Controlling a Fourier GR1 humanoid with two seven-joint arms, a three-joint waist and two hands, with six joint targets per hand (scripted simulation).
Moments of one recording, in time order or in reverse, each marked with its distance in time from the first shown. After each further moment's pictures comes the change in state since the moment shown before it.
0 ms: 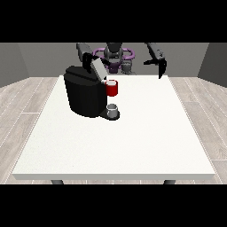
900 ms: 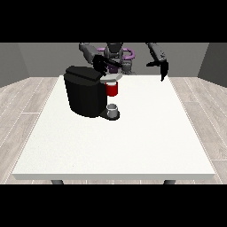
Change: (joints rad) left arm -0.061 0.019 0.004 0.053 0.024 -0.002 -0.011; right arm -0.139 0.019 0.036 0.088 0.055 -0.032 0.003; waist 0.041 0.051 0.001
